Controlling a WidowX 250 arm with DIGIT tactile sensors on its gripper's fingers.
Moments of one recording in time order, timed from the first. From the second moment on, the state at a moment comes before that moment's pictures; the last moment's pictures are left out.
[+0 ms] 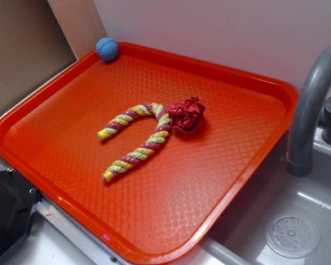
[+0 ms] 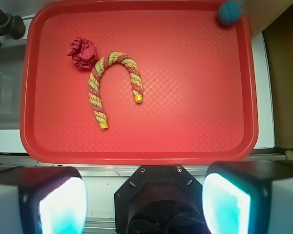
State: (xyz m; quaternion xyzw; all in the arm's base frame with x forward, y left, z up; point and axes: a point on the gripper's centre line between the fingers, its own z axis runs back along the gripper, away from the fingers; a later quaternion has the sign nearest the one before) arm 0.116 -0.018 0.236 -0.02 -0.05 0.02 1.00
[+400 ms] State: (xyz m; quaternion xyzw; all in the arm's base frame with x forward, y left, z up) arm 0.115 -0.018 0.232 -0.02 -0.04 0.02 1.00
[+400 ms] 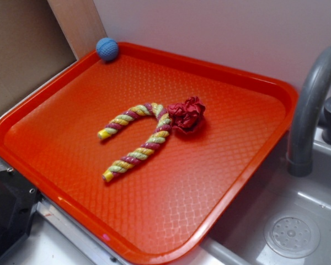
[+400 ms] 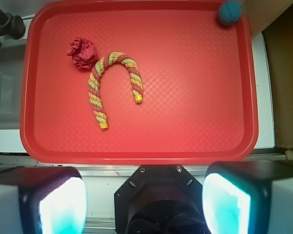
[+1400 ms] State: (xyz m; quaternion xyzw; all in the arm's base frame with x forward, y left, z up) arm 0.222 -0.028 0.110 0.02 -0.05 -0.06 1.00
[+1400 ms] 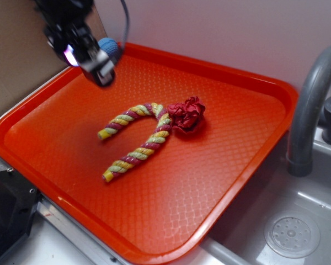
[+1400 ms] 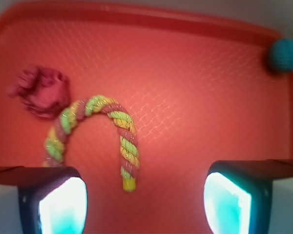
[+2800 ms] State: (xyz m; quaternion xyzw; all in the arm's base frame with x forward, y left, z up) arm 0.233 -0.024 0.024 0.05 0.03 -0.13 0.99
